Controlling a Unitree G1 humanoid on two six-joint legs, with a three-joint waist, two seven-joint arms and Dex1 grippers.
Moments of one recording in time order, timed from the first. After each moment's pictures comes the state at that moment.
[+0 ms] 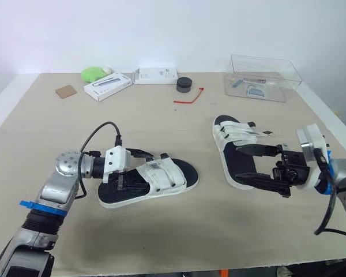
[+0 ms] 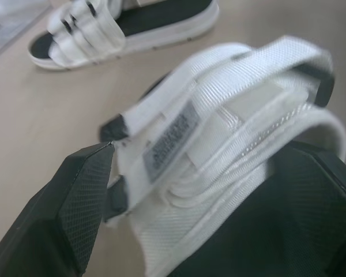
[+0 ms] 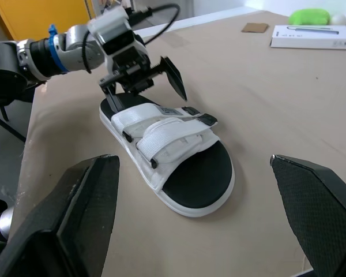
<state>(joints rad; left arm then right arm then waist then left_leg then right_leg) -0.45 0.59 -0.14 0.11 -0.24 -0.10 -1.29 -0.20 -0.87 -0.31 -0.28 0.74 0.55 1.26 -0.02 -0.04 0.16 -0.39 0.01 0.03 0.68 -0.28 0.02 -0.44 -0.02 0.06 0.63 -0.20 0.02</state>
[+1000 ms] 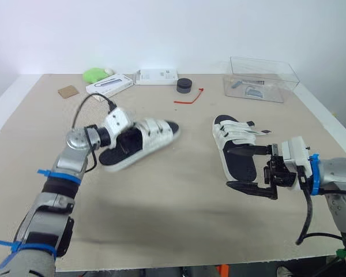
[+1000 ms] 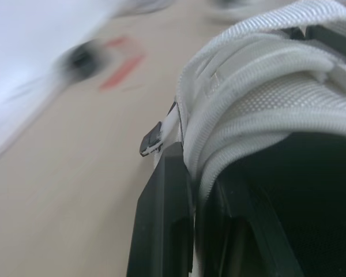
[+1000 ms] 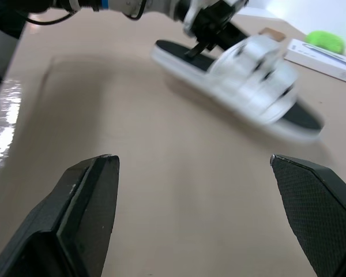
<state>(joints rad) -0.83 0.49 -0.09 0.60 -0.01 -0.08 -0.74 -0.23 -0.84 -0.19 -0.21 0.55 0.22 1.30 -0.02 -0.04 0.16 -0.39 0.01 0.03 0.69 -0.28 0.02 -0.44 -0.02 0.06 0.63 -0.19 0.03</state>
